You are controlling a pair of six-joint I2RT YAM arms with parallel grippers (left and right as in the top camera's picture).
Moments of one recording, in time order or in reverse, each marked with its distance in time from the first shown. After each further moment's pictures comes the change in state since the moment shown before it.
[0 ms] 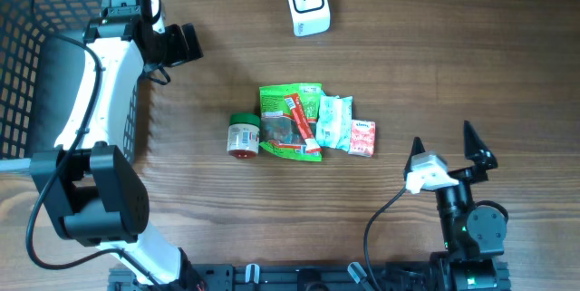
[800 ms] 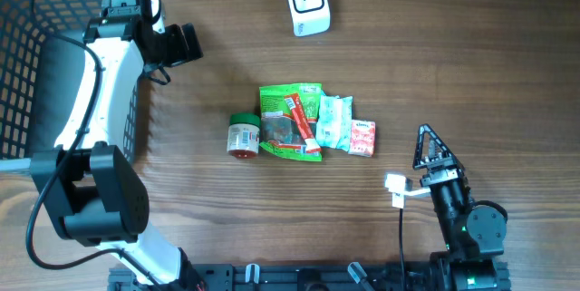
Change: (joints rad) left arm 0.000 0.000 0.000 0.000 0.000 0.000; right arm 0.000 0.000 0.000 -0.003 -0.111 -1.151
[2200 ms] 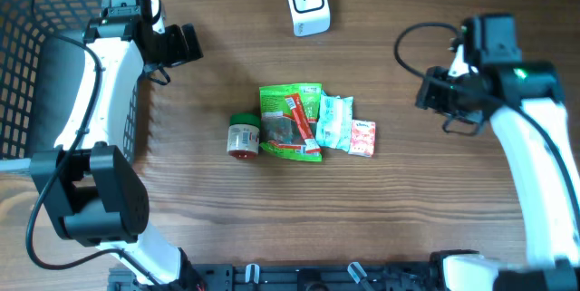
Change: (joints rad) left arm 0.000 -0.001 0.000 -0.003 -0.001 0.000; right arm -0.003 1.438 1.354 -1.158 0.064 2.449
